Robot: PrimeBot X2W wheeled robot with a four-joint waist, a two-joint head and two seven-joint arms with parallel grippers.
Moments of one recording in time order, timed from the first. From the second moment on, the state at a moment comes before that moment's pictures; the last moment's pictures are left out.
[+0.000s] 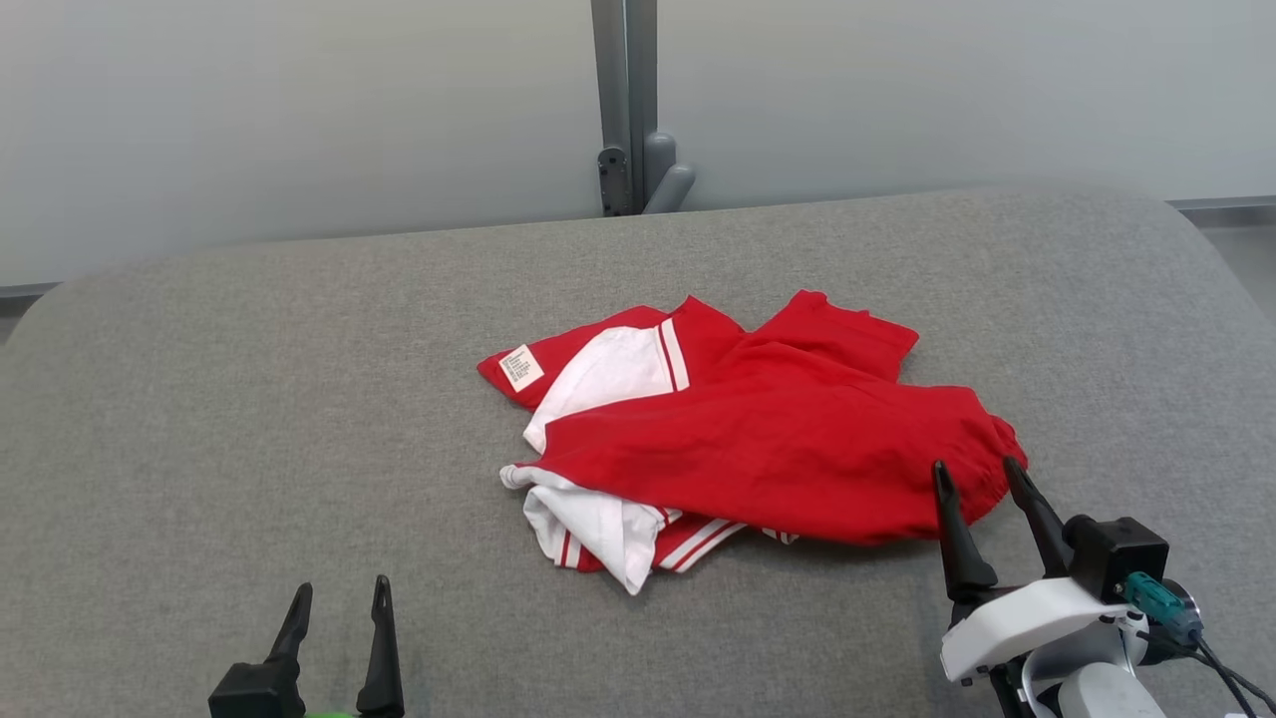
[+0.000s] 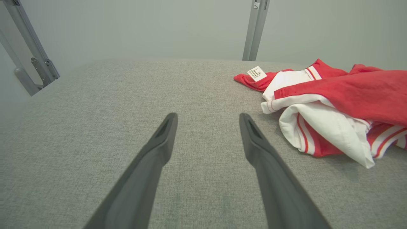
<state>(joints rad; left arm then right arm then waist) 0.08 0.05 -0.04 0.30 -0.17 -0.04 -0.26 -0.08 -0.05 0.03 0.32 0.20 0.13 -0.26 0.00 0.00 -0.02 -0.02</state>
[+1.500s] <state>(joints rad) -0.68 0.05 -0.70 0.87 -0.44 -0.13 -0.23 -0.17 -0.05 0.03 0.32 0.19 0.13 -0.26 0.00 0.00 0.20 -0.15</state>
